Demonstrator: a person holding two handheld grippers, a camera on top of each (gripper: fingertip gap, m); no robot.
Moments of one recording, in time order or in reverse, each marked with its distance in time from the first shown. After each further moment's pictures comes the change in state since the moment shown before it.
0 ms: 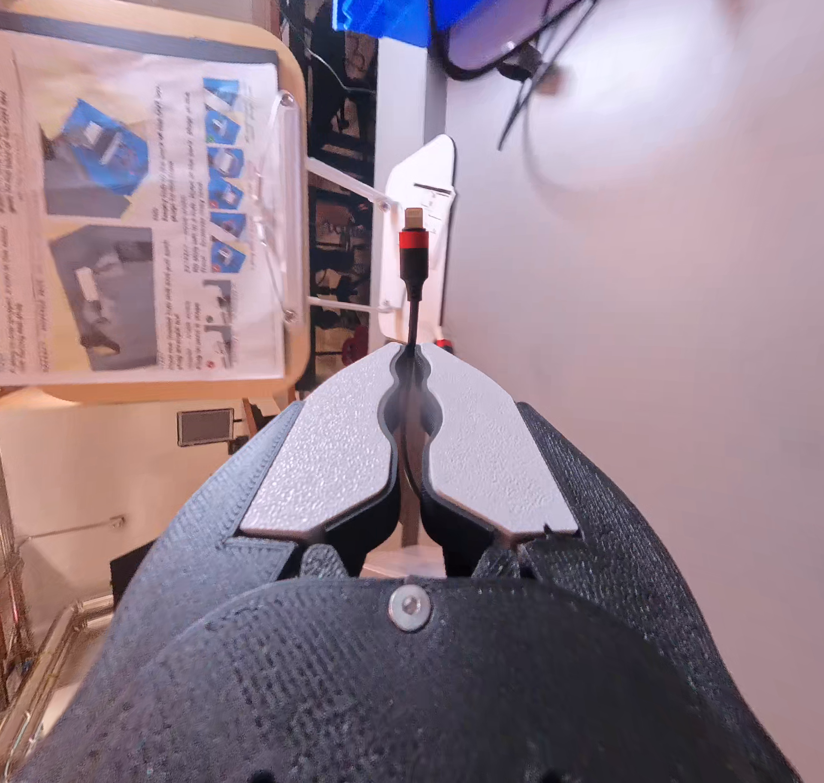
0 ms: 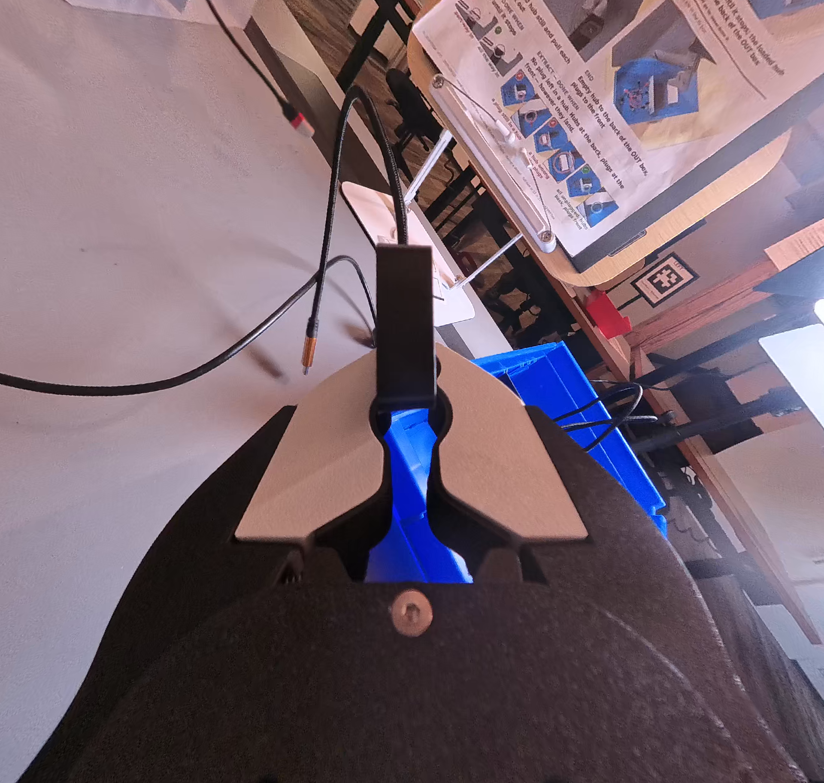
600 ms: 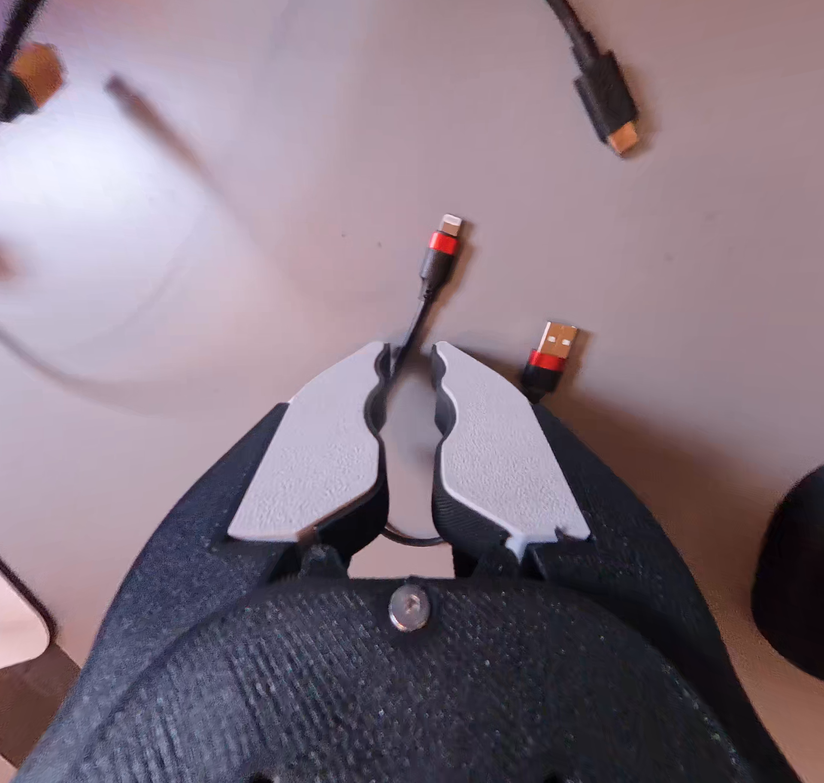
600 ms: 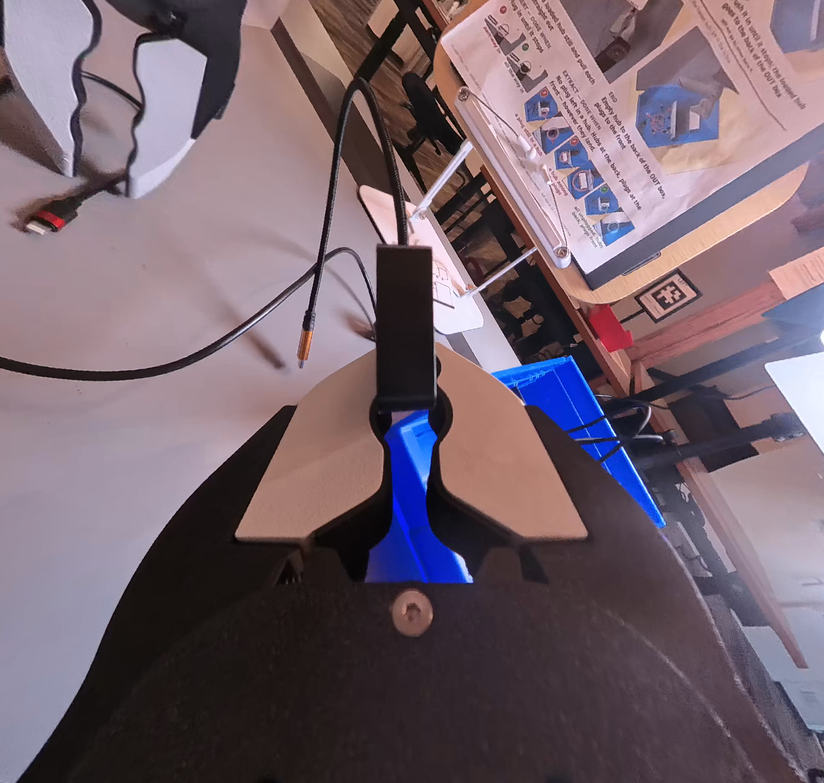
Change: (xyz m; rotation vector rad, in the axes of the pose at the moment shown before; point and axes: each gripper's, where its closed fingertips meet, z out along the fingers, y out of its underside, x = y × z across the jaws) left arm 0.169 -0.042 0.011 0.122 1.079 0.085; right arm -0.011 -0.005 0.003 0.003 -0.027 -0.041
